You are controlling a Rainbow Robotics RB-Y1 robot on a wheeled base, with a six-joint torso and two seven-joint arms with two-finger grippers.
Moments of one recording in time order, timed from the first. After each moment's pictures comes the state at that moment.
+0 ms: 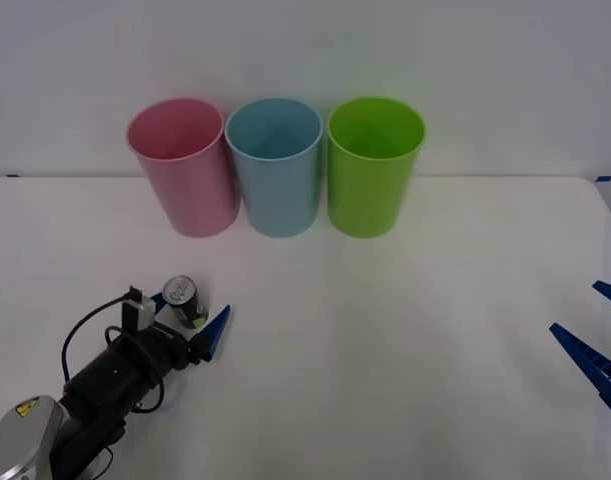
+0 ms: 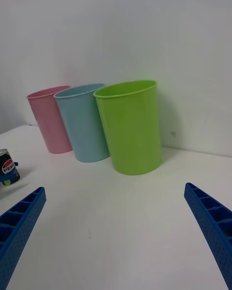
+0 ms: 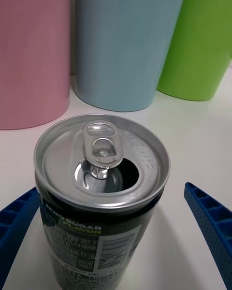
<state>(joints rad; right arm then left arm) 0.35 -0.40 -0.52 -1.66 0.96 -1.22 0.00 0.00 0.09 0.27 -1.25 -1.34 -0.80 -0.25</state>
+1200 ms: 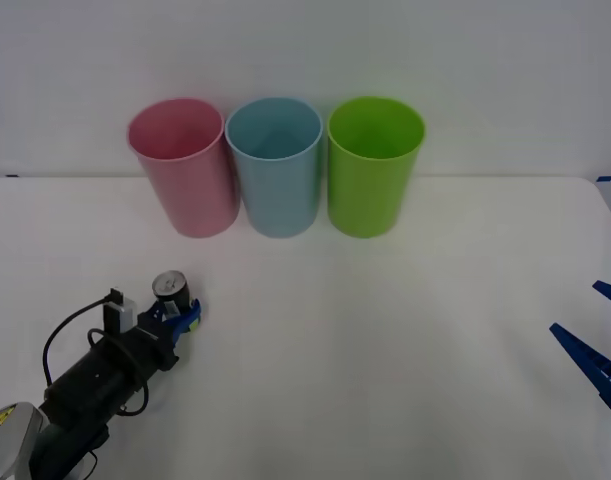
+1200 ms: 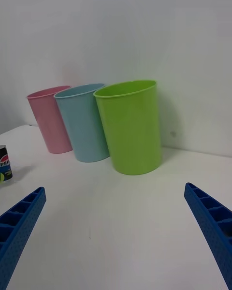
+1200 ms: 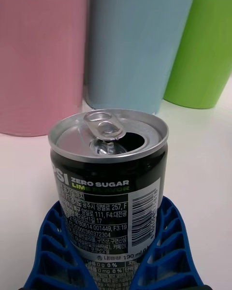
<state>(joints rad) 0.35 -0.40 -0.52 -1.66 0.96 -1.22 0.00 0.04 0.11 0.31 -1.30 -1.30 -0.84 -0.25</state>
